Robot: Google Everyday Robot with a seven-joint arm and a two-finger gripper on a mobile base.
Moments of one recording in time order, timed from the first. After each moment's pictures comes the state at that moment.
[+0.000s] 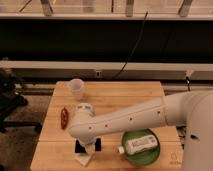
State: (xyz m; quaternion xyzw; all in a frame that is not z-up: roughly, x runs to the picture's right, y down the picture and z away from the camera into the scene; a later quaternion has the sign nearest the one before) arm -0.086 0.283 0.717 -0.33 -0.08 -0.16 0.93
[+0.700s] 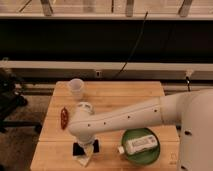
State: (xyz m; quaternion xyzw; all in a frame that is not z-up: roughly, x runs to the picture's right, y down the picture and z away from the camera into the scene) arm -0.096 0.292 0.720 -0.36 -0.10 -0.18 0.91
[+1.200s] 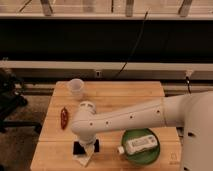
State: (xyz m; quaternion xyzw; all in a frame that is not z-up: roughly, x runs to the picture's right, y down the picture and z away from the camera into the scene) arm -0.094 0.292 0.719 -0.36 -0.12 -0.18 0.91
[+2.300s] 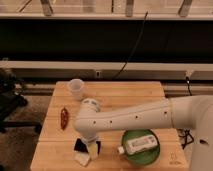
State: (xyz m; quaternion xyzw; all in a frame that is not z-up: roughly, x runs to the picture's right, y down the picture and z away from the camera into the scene) arm -0.085 0.277 0.711 -0.35 -0.11 -0.17 0.92
